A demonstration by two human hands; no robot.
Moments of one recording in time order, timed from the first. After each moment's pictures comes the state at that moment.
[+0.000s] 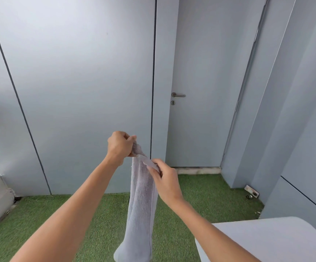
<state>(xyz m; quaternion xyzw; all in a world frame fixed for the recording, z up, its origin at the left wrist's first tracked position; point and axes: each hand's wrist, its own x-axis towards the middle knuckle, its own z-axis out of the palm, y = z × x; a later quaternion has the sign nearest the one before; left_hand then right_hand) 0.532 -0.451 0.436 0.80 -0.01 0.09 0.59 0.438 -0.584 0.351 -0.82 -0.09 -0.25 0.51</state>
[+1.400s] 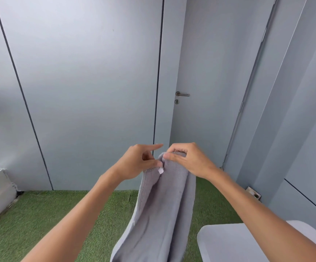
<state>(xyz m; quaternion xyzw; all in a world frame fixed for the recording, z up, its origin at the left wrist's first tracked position) 0.500 -0.439 0.413 0.82 -0.35 -0.02 0.45 0.452 -0.648 0.422 -0.89 -0.19 -0.14 0.40</state>
